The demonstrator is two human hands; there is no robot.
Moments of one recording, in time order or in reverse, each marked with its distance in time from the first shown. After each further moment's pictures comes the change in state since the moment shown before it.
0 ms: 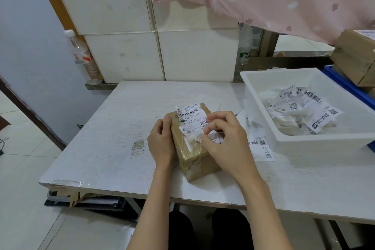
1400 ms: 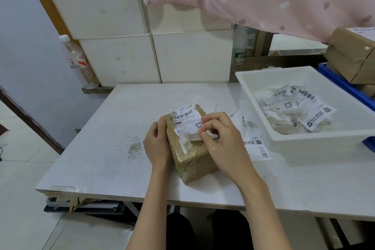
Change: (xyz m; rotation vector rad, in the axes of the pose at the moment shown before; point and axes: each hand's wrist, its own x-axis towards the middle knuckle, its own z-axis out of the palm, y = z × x) left_hand 0.001 0.000 0.000 0.000 0.006 -0.002; right_hand 0.002 0.002 -0.003 0.041 -0.069 0.006
